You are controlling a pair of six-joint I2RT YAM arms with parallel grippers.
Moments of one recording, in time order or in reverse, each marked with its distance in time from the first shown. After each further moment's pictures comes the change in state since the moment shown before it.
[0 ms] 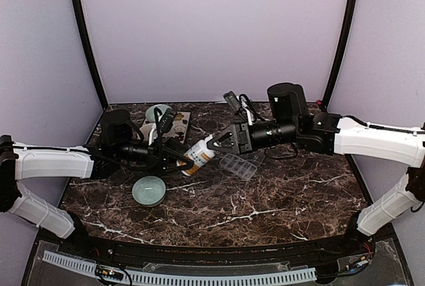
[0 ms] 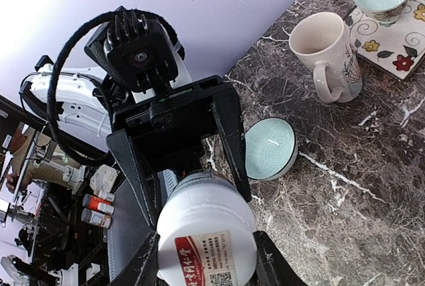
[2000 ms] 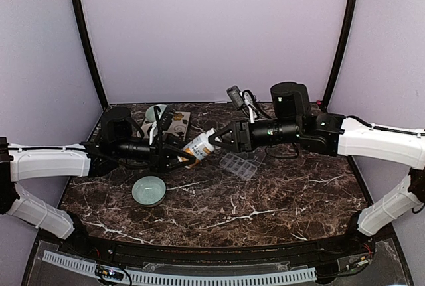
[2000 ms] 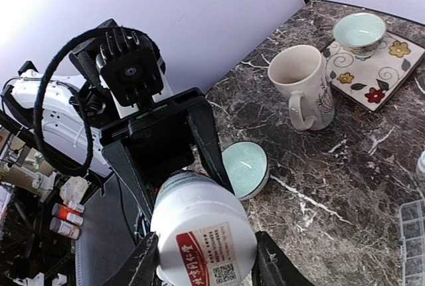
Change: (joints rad) left arm 0.001 -0.031 0.032 -0.111 -0.119 0.131; right arm 0.018 -0.027 -0.006 0.018 0.124 -0.093
